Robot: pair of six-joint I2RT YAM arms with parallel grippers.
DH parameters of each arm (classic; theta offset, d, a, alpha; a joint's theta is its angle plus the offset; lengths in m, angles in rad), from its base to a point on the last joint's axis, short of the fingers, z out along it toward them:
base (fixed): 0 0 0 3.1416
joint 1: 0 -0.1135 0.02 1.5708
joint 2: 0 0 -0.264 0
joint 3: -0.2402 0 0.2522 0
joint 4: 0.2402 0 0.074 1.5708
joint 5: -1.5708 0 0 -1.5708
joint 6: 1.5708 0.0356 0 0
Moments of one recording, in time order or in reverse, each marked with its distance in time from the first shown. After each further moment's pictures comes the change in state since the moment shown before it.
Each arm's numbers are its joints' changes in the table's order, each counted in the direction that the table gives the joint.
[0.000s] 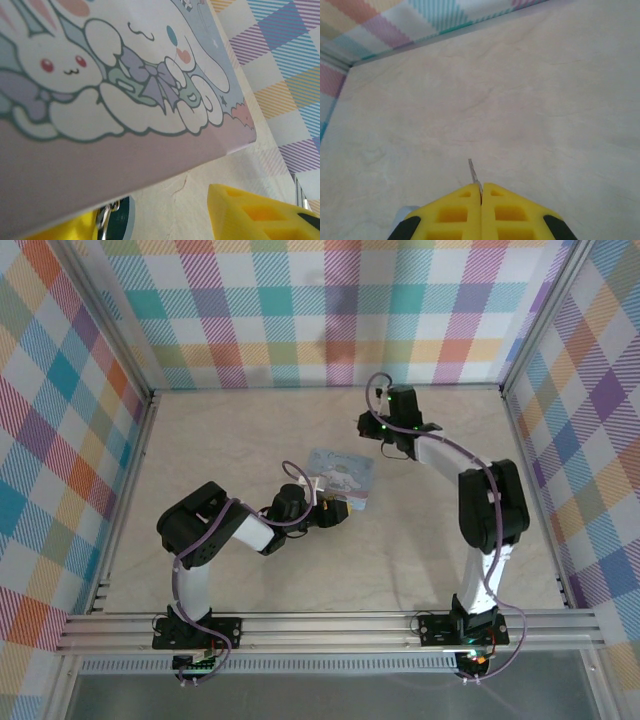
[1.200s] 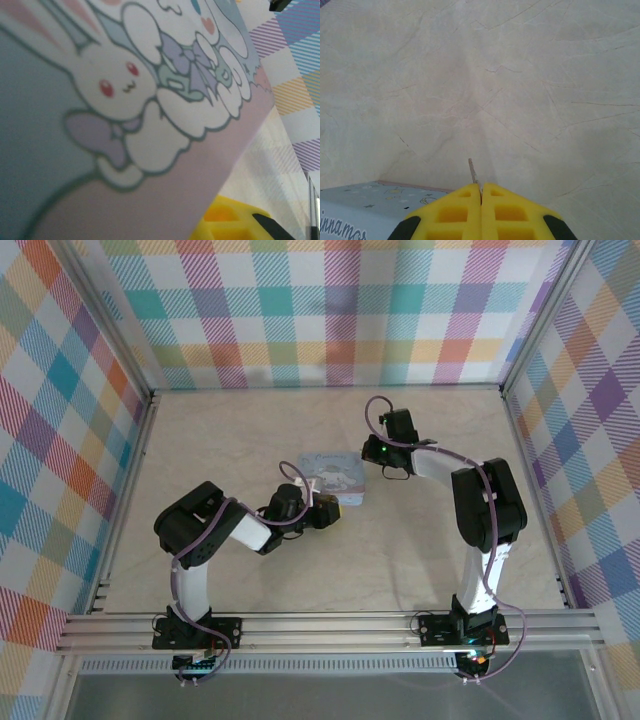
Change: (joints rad) left arm -0.029 -0.009 0.016 0.048 -0.004 0.020; right arm -0.024 0.035 0.131 0.013 -0.037 0.089
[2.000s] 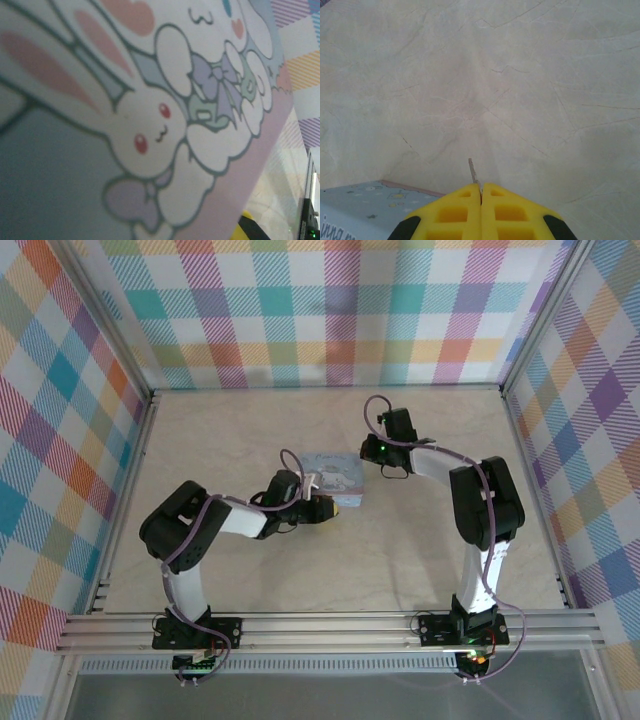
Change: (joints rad) left arm -0.068 -0.080 -0.111 0.395 -0.144 0.086; right arm -0.001 0.021 -0.022 0.001 0.017 0.001
